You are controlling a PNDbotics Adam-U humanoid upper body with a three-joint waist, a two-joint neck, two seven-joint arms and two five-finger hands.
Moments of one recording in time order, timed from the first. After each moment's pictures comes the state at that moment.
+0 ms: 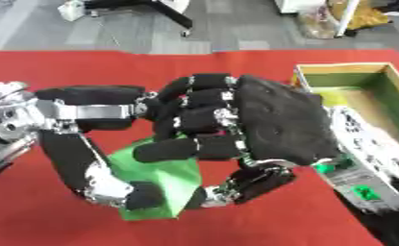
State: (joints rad) left arm -0.83 0.66 -0.65 -1.97 0.08 0.09 -0.60; right arm -0.68 -0.56 0.53 -2.00 0.72 -0.75 -0.08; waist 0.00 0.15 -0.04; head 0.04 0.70
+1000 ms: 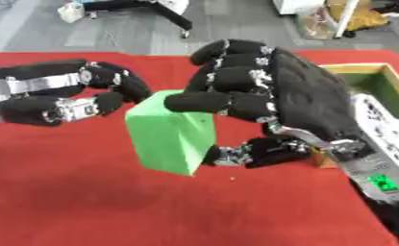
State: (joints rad) left arm -0.70 0.77 -0.48 -1.89 0.09 0.09 -0.52; right arm -0.64 -0.60 0.44 -1.99 0.71 -0.70 -0.15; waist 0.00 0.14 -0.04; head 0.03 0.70
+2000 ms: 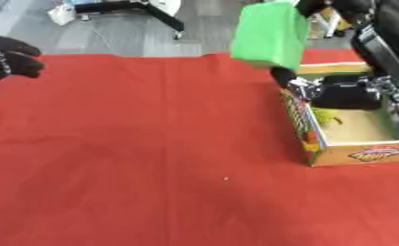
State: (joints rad) left arm -0.36 0.63 -0.21 -1.98 0.20 -0.04 -0.09; right arm -0.44 -0.90 0.16 -1.97 0.36 -0.16 -0.19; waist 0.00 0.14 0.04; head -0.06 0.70
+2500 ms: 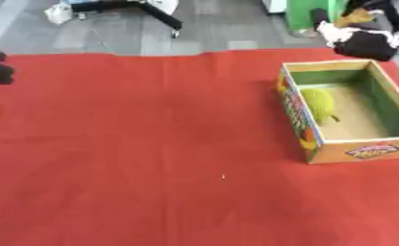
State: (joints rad) left arm -0.30 0.52 -0.19 -1.98 0.15 -0.12 -0.06; right arm -0.51 -0.91 0.08 -1.47 0.05 -0.07 -0.13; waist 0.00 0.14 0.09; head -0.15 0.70
